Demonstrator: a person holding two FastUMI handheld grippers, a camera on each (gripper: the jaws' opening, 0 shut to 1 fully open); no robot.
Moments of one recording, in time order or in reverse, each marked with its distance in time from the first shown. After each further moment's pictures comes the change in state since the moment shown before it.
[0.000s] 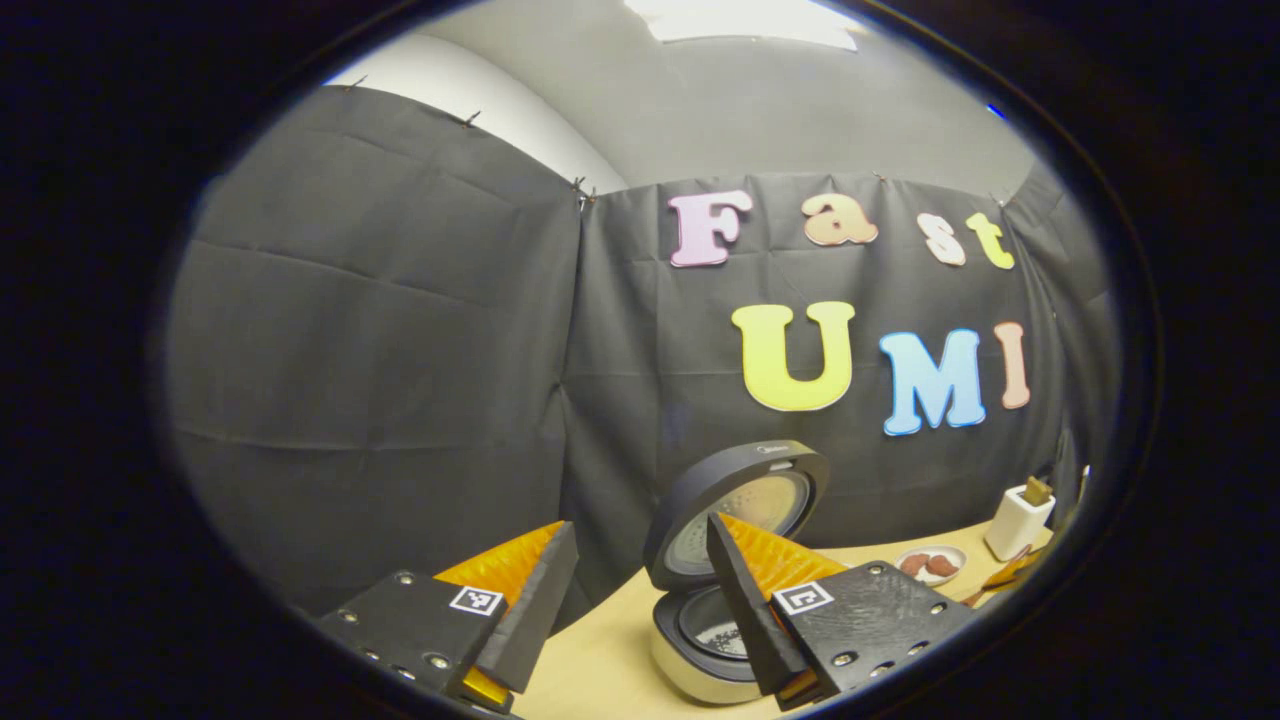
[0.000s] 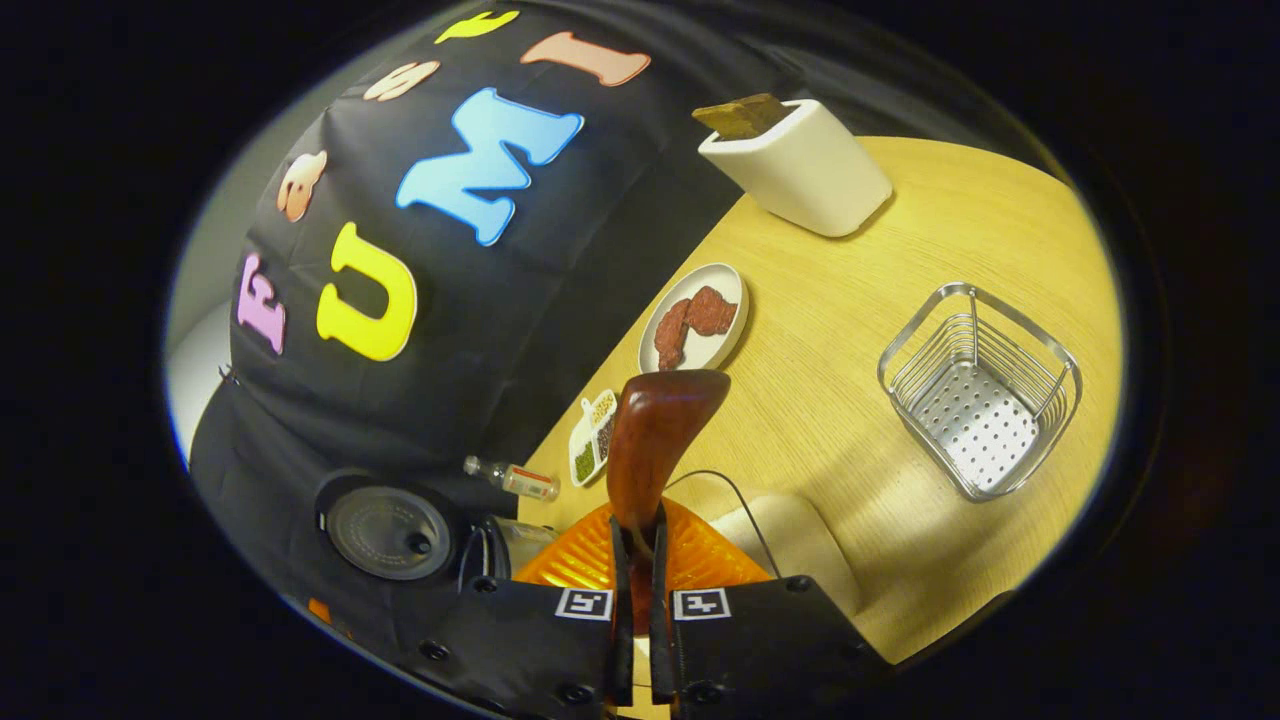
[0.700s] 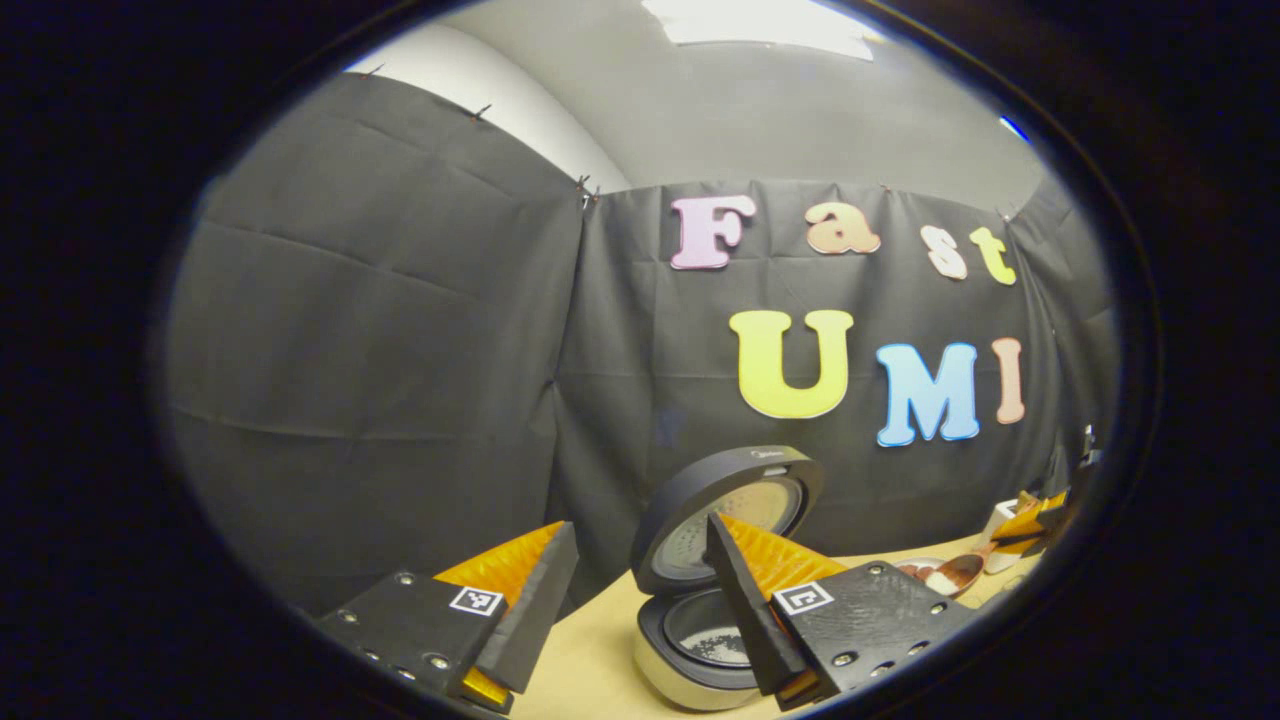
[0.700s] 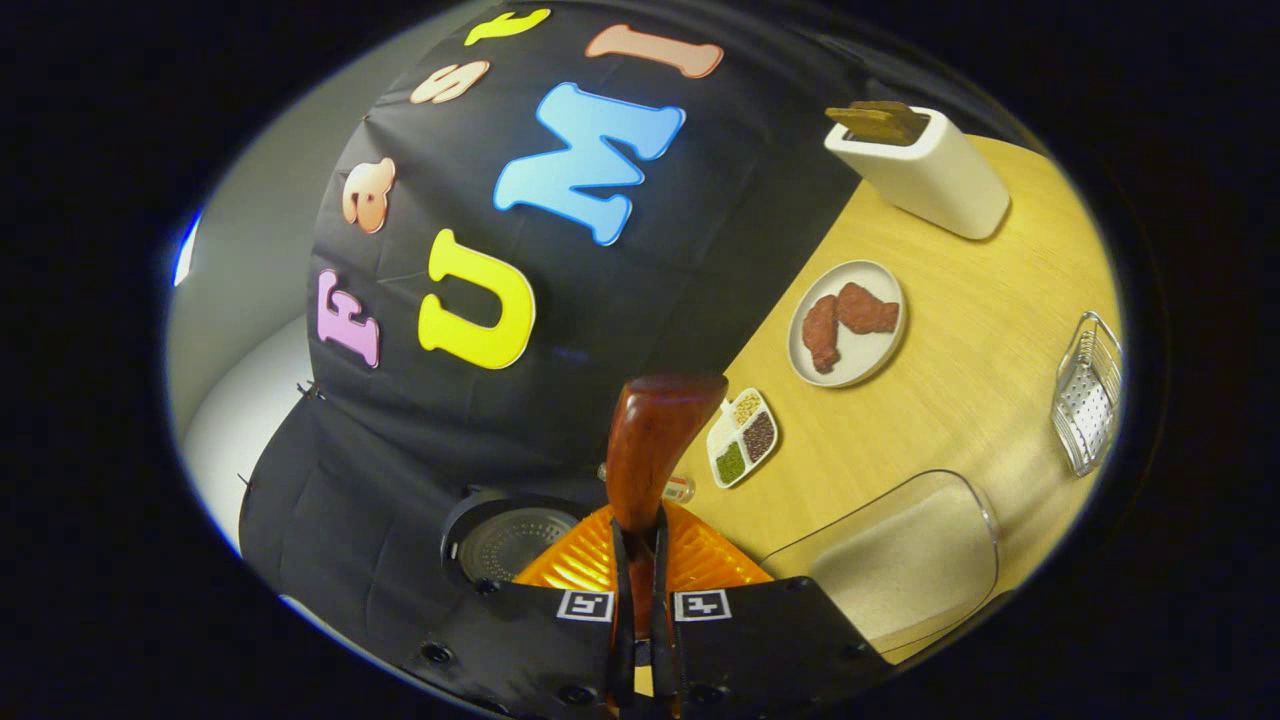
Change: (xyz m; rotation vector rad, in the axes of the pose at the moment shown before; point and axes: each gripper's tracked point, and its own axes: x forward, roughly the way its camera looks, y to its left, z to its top) left arm 0.012 0.012 -0.016 -0.063 0.011 0.005; right arm 0.002 0.158 -0.002 -0.020 0.055 0.272
